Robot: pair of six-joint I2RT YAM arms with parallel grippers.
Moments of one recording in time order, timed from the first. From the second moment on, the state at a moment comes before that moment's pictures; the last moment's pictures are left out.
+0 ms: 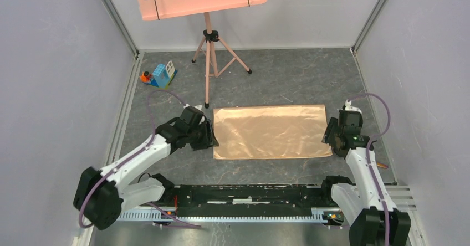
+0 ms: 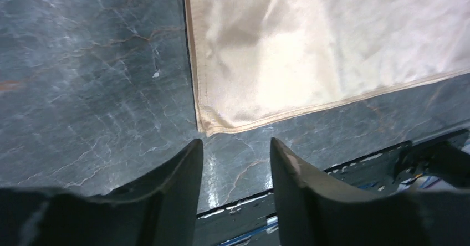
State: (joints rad) left arm -0.58 1.14 0.67 -0.56 0.12 -0.71; right arm -0.09 0.89 0.51 -0.61 0.17 0.26
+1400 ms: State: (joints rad) left arm -0.52 1.59 0.95 -0.13 0.11 -0.77; right arm -0.12 1.38 0.63 0.05 -0.36 0.36
